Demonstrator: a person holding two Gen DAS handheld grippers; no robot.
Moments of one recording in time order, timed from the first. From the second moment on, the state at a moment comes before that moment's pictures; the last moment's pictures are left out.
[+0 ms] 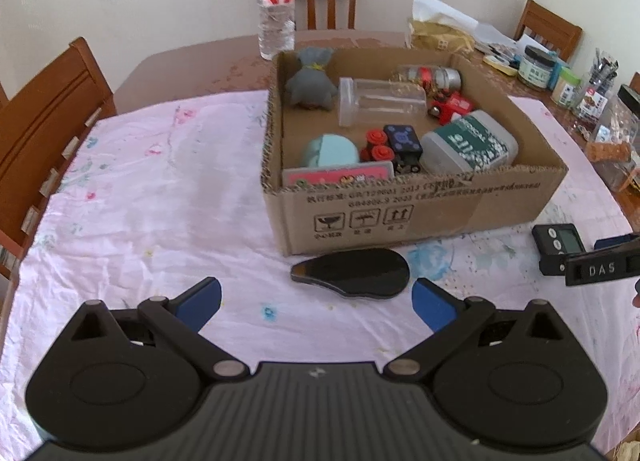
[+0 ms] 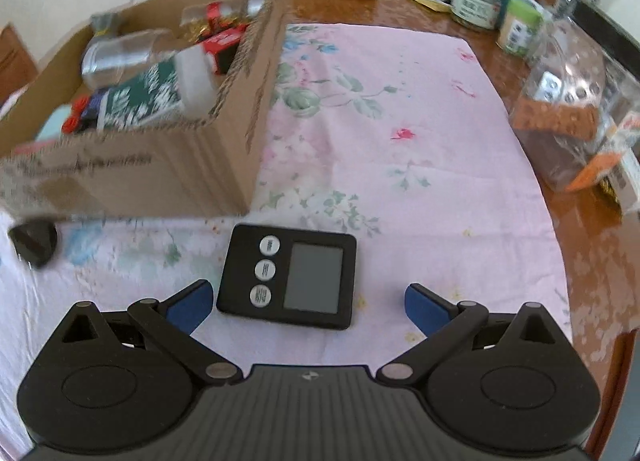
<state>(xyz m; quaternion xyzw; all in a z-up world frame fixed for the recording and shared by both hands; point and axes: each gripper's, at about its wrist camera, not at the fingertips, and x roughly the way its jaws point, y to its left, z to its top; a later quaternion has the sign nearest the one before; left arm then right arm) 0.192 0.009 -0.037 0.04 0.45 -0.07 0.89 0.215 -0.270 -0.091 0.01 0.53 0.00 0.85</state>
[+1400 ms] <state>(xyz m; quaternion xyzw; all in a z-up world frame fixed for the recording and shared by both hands) 0.231 -0.022 -0.091 0.03 0.47 -0.06 0.88 0.215 -0.265 -0.093 -0.03 0.51 0.04 0.86</state>
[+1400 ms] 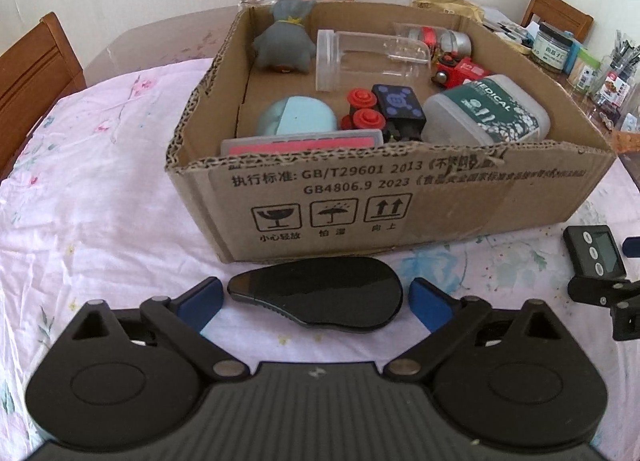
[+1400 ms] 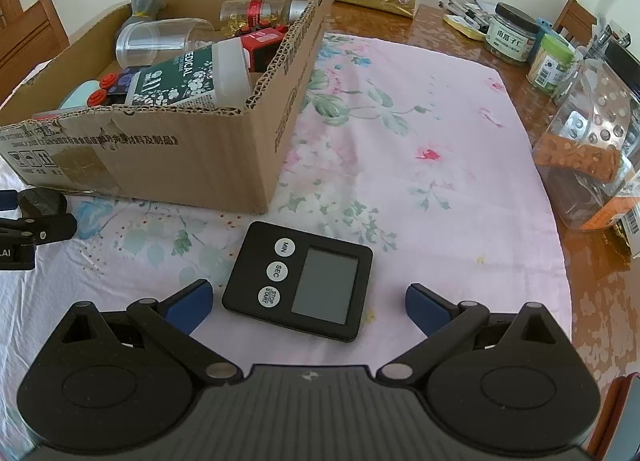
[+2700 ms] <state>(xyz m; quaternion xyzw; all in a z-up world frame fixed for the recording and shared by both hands) 0.230 -0.013 -0.086 0.03 0.47 -0.07 0.88 0.220 -0.240 -0.081 -0.05 0.50 0.09 0.86</state>
